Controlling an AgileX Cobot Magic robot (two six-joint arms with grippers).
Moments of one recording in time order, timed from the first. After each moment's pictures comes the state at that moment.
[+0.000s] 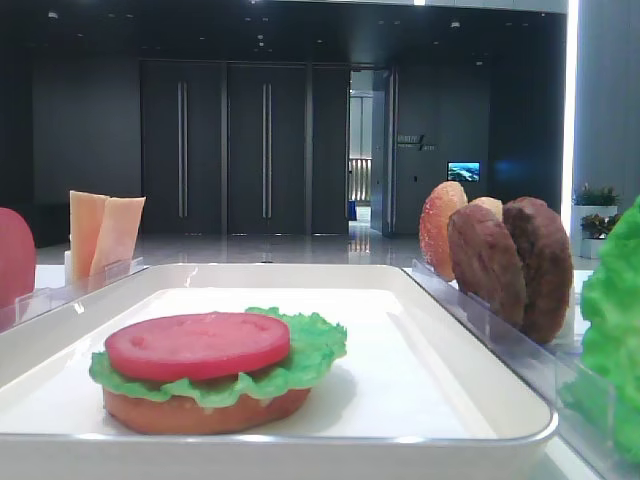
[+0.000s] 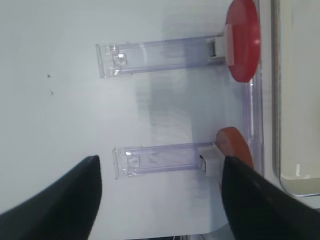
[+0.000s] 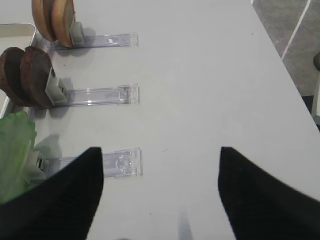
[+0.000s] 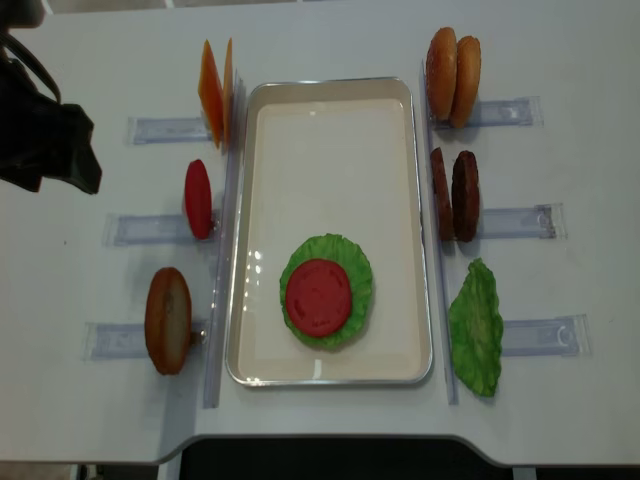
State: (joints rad) left arm 0.00 1.36 -1.17 0.00 1.22 0.06; right arm -0.02 -0.01 -0.51 0.02 1.14 -0.02
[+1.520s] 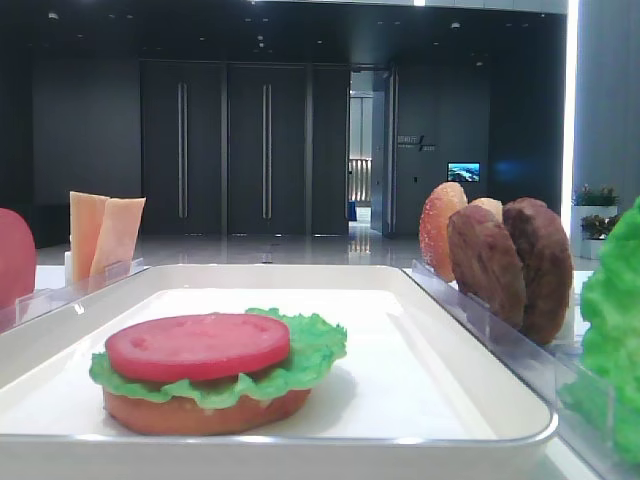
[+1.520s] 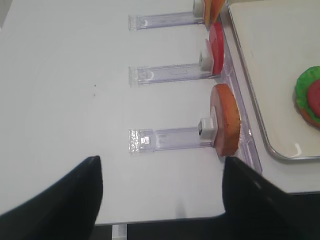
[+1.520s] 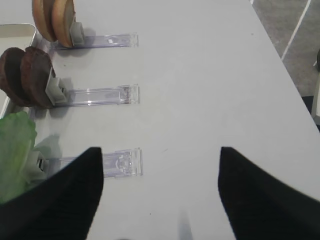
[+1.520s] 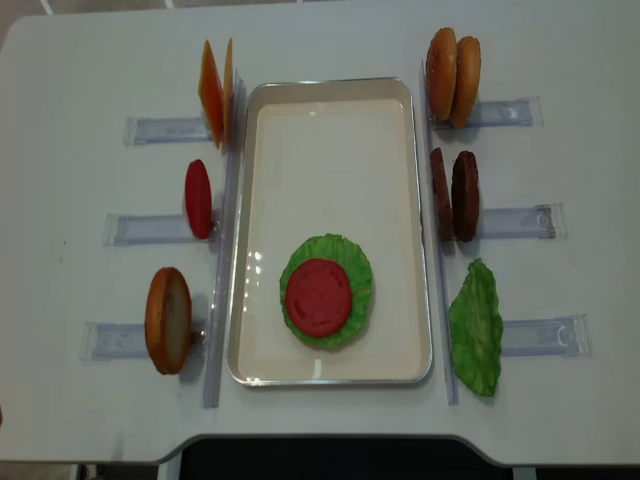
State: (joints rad) left arm 0.04 0.11 -0.66 0.01 1.26 0.09; right arm -0.02 -0.01 -0.51 0.02 1.14 -0.02
